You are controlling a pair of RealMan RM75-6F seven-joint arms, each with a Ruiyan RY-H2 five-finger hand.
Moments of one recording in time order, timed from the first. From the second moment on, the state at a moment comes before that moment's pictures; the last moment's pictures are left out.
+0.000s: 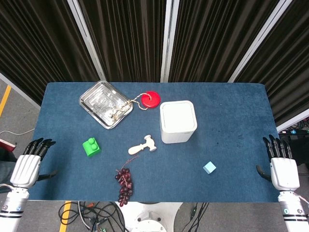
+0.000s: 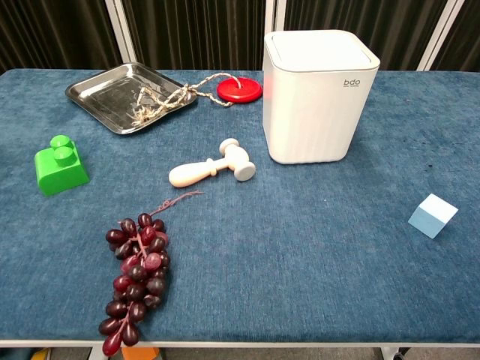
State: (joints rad) left arm -0.13 -1.22 -0.02 -1.58 1.54 1.46 0.00; right arm 0.11 -1.16 0.05 -1.56 -1.44 1.38 -0.08
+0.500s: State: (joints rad) left arm -0.13 -1.22 -0.02 -1.57 1.54 1.45 -0.01; right arm 0.19 -1.16 0.08 -1.62 -1.50 1.34 -0.14
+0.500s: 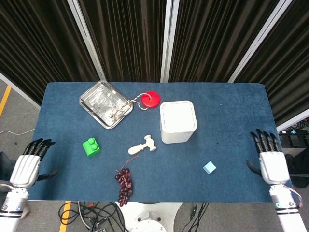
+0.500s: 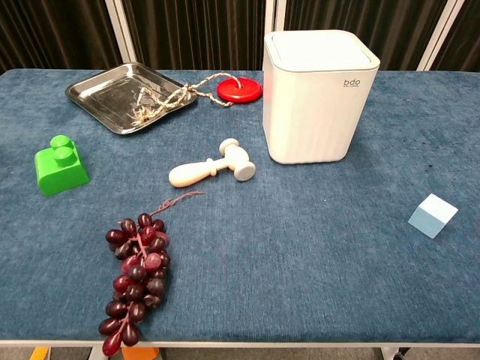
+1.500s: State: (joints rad) left arm -0.12 -1.23 -0.02 -1.51 1.52 1.46 -0.05; right arm 0.62 -1.36 0.18 -1.68 -1.36 0.95 -0.42
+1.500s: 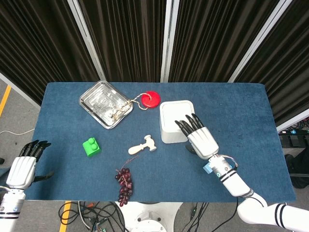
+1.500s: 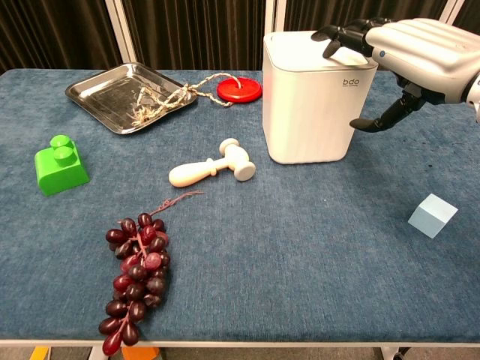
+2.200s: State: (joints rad) left arm -0.12 -1.24 -0.02 -1.52 1.52 1.45 -0.03; right arm 0.44 -1.11 0.04 -1.82 -1.58 1.22 -0.26
